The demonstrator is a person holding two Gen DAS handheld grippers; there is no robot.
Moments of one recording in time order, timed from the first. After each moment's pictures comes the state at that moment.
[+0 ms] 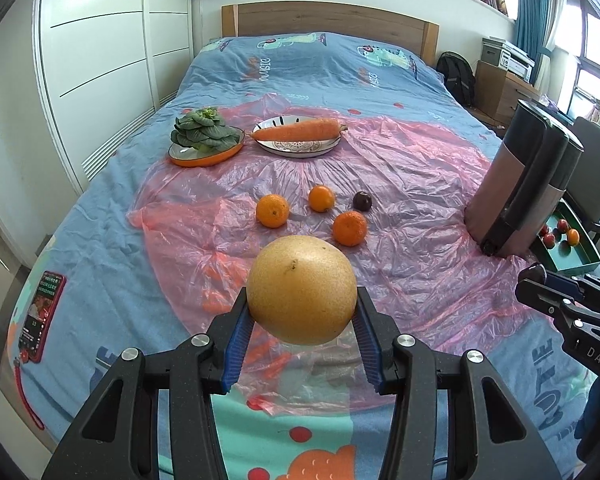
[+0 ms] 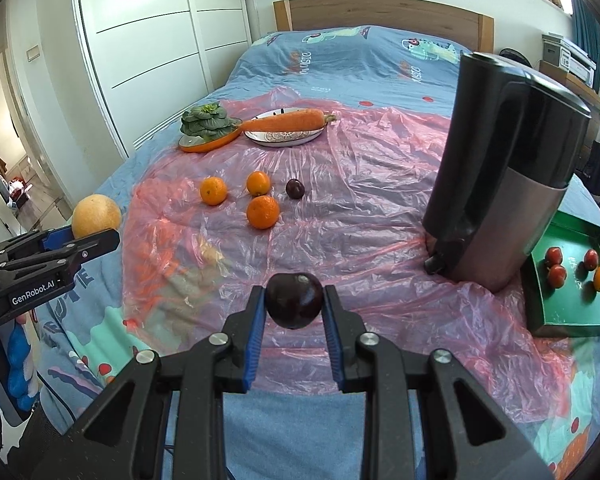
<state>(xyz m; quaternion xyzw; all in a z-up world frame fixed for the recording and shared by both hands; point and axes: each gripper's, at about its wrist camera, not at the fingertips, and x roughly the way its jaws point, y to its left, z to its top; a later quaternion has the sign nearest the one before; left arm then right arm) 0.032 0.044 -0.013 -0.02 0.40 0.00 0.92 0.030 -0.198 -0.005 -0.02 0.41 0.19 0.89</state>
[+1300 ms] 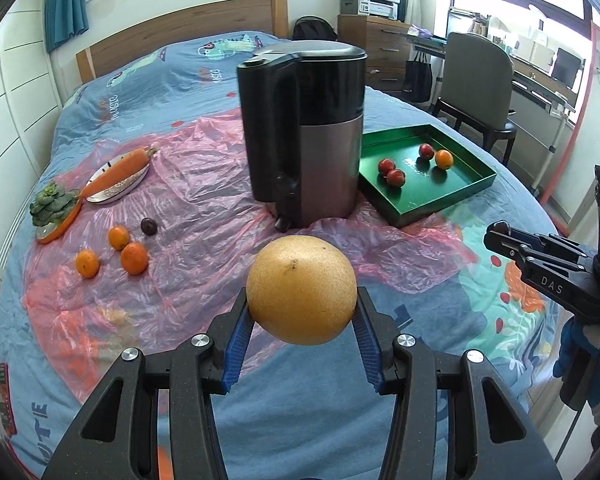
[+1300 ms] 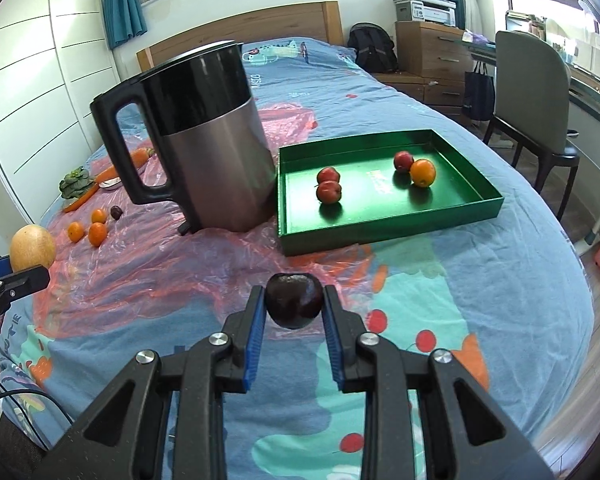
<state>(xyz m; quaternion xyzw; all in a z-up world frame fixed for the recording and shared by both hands) 0.009 -0.191 0.013 0.10 0.40 -0.19 0.89 -0.036 -0.454 -0.019 0.08 0.39 0.00 0.92</state>
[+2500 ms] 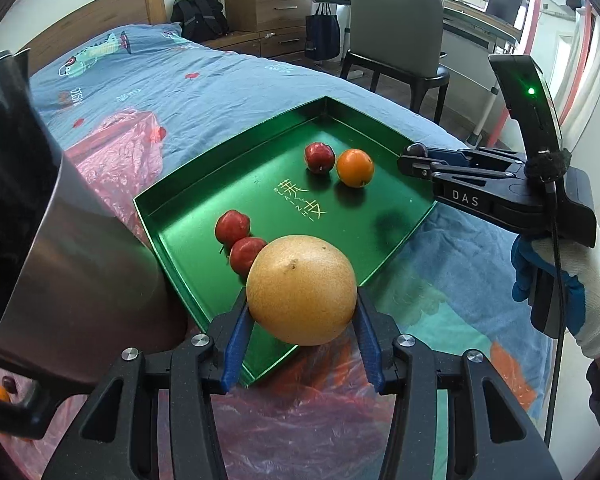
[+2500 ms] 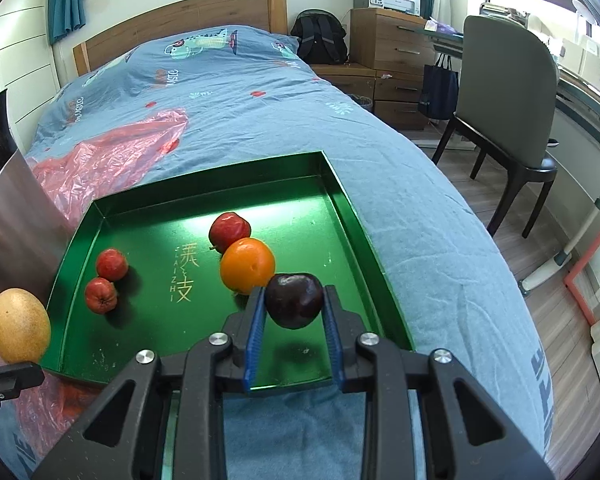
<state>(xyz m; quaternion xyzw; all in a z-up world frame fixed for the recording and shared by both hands) 0.145 -0.415 -0.039 0.17 0.44 -0.33 0.82 0.135 -0.647 -0.063 0.04 0.41 -0.07 0.91</state>
